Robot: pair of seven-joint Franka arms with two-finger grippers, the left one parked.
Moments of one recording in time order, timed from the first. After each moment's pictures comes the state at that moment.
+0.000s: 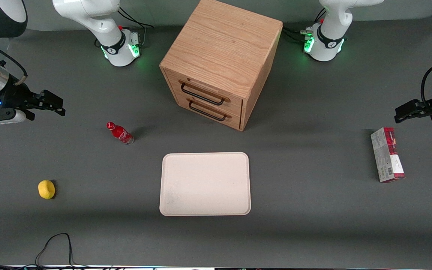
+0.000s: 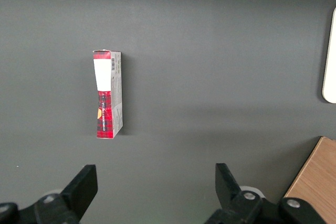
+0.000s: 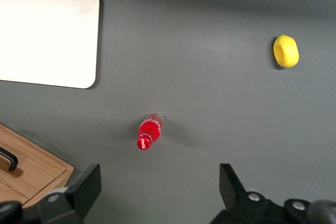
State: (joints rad) arm 0.10 -0.05 -0.04 -1.72 0.02 1.69 -0.04
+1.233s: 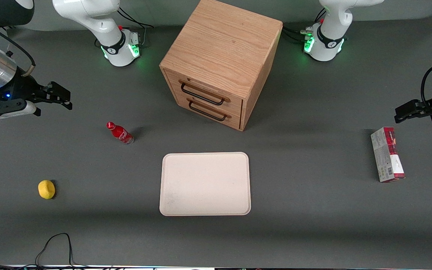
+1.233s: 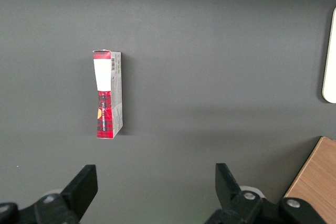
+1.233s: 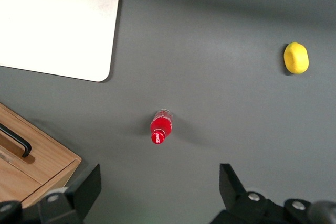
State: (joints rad) arm 0.12 -0.06 -0.01 -1.69 0.02 1.64 -0.05
